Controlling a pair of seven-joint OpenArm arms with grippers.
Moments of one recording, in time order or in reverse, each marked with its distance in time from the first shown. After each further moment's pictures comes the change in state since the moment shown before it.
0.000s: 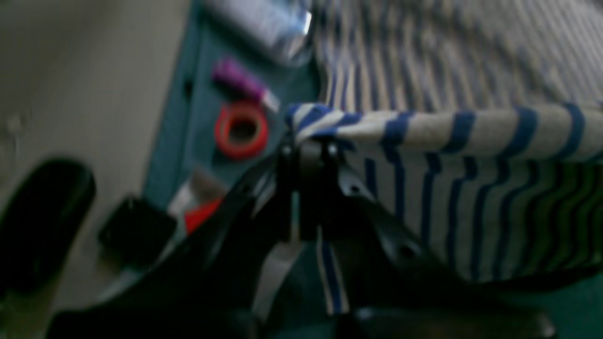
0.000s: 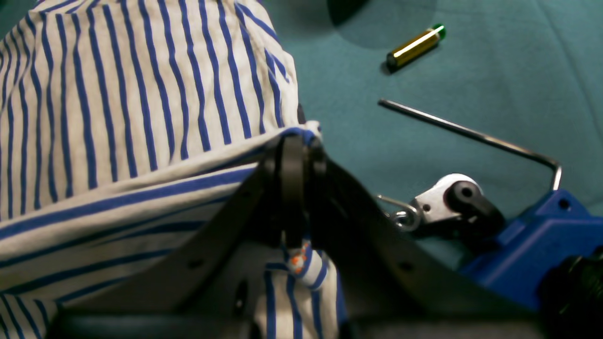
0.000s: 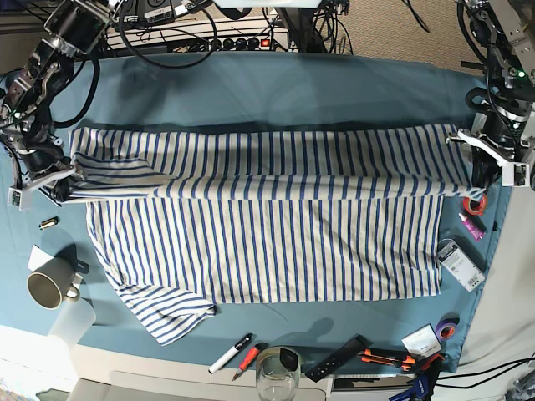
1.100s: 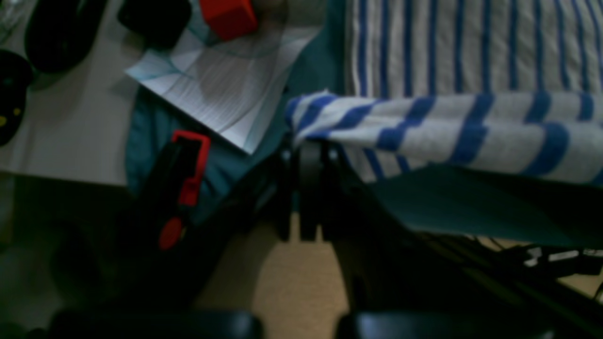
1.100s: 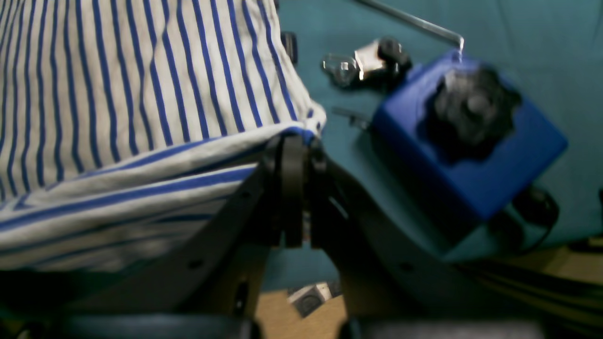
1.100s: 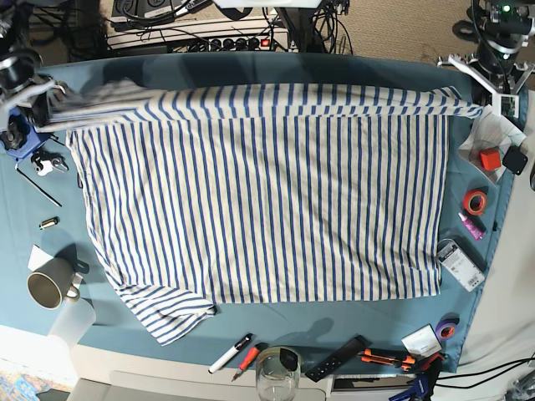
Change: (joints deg) left arm 21.4 2.7 0.0 12.5 4.0 9.2 8.2; right arm -28.3 0.0 15.6 22.0 16.4 2.4 -5.8
